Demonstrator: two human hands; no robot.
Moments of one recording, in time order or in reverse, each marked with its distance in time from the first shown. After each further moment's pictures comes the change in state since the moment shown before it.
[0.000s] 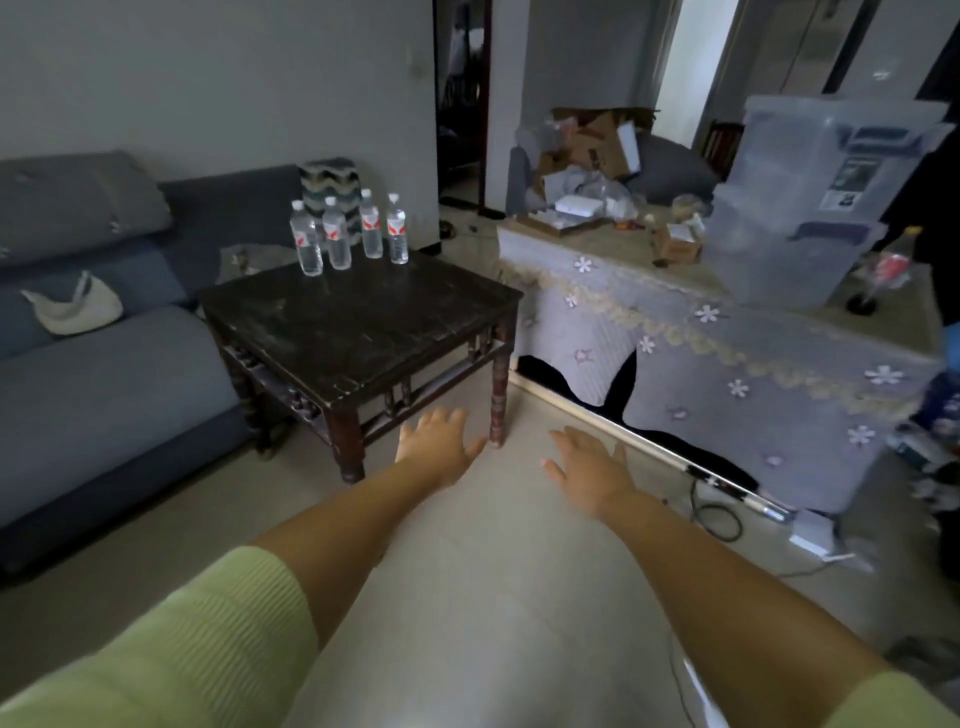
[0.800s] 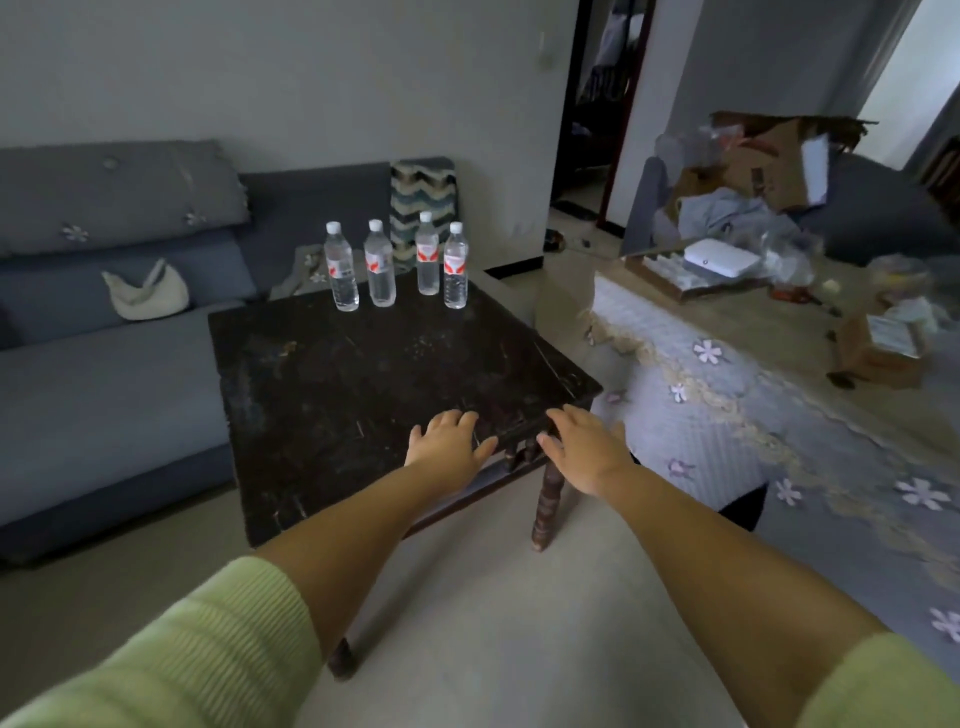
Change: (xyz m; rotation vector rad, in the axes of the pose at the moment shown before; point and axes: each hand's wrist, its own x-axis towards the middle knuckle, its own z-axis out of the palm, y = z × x) left_hand 0.400 -0.038 -0.033 -0.137 0.058 -0.309; right_hand 0.474 0.012 -0.086 -0.098 -0.023 -0.345
